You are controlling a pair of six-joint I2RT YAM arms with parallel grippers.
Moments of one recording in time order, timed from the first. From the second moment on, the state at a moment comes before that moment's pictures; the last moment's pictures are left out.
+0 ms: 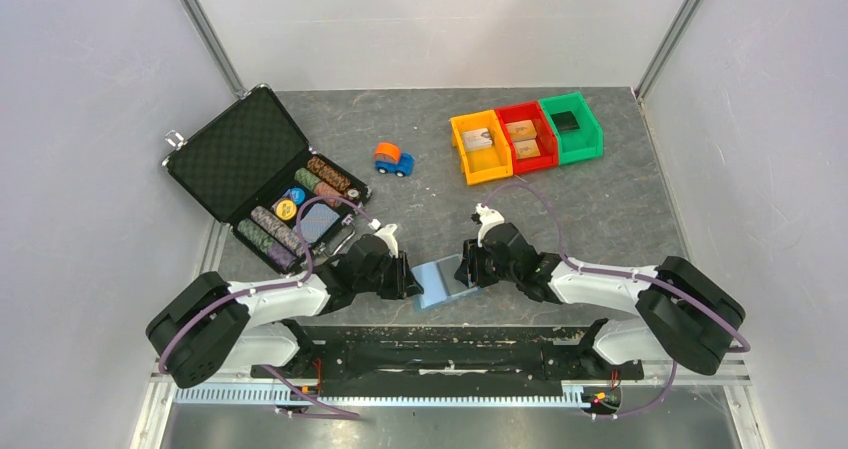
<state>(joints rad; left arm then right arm) -0.80 1.23 0.33 0.17 0.20 -0.75 0.84 1.34 0.47 0.16 -0.05 0.57</state>
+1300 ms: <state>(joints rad) -0.80 1.17 0.32 0.13 0.18 -0.77 0.82 1.31 0.41 0.39 -0.32 0.68</state>
